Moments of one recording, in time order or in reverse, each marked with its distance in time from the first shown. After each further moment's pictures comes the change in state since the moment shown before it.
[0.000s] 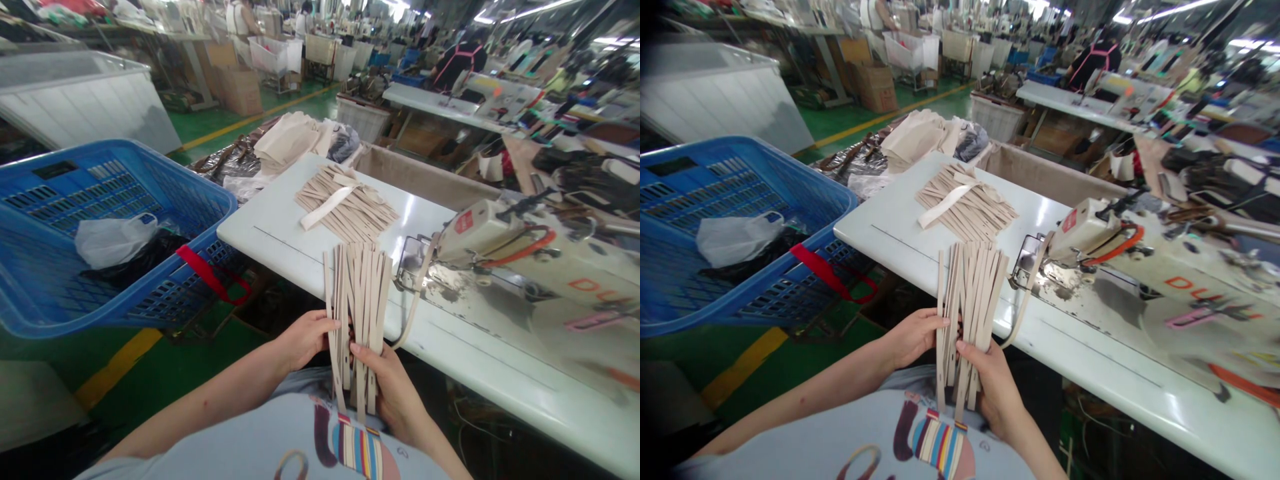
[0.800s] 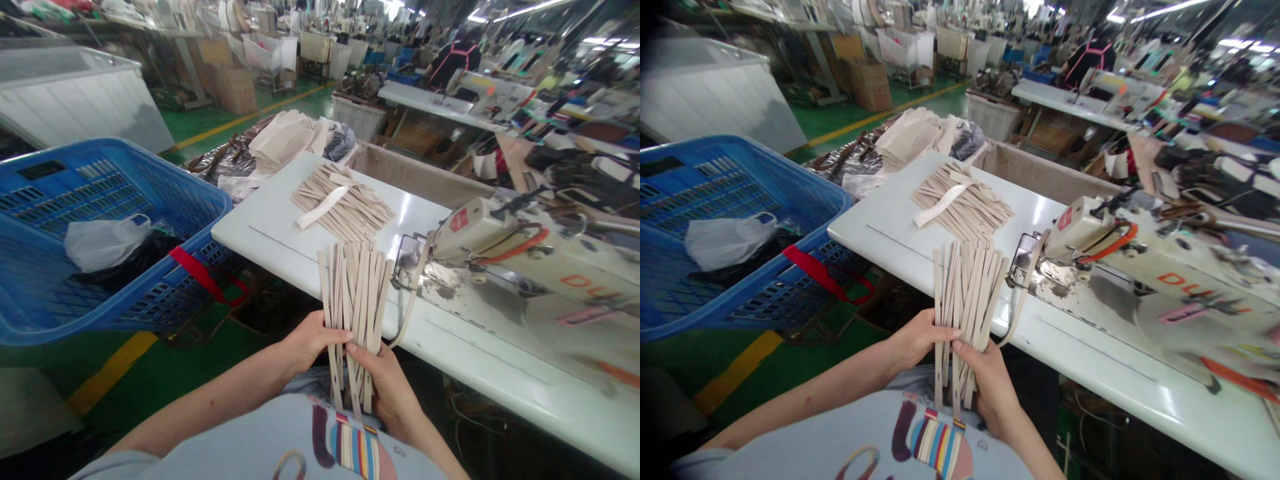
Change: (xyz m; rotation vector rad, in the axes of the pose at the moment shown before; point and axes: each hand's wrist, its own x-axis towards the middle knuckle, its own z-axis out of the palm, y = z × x) left_hand 0.007 -0.009 0.010 0.151 0.013 0.083; right_hand -0.001 0.001 0.002 0.053 0.027 -0.020
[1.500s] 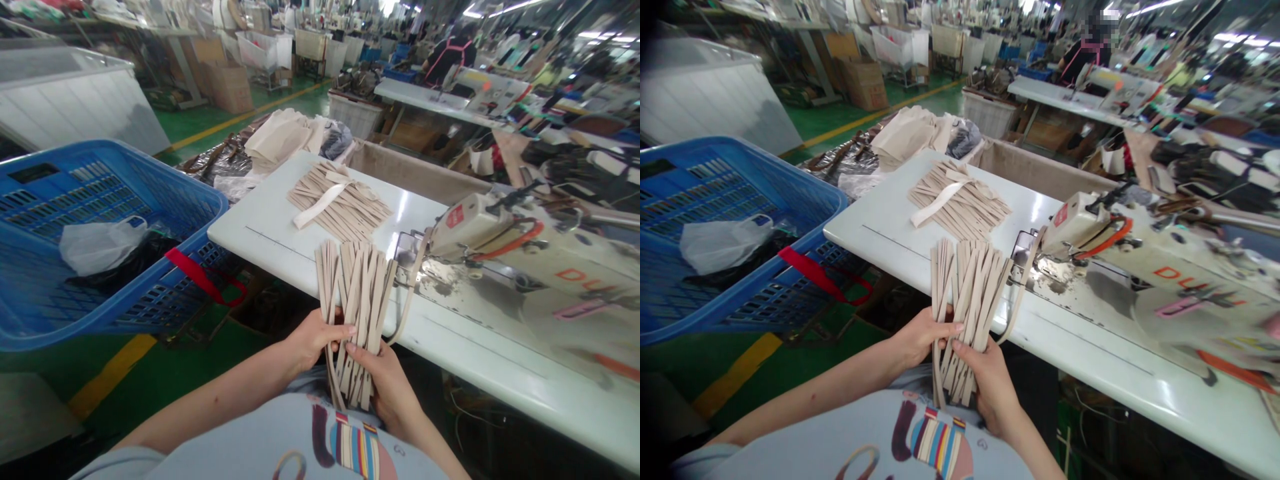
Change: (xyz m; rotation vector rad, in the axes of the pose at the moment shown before) left_hand 0.005 0.001 0.010 0.046 0.061 -0.017; right_hand 0.000 0.002 -0.004 -0.005 -0.012 -0.031
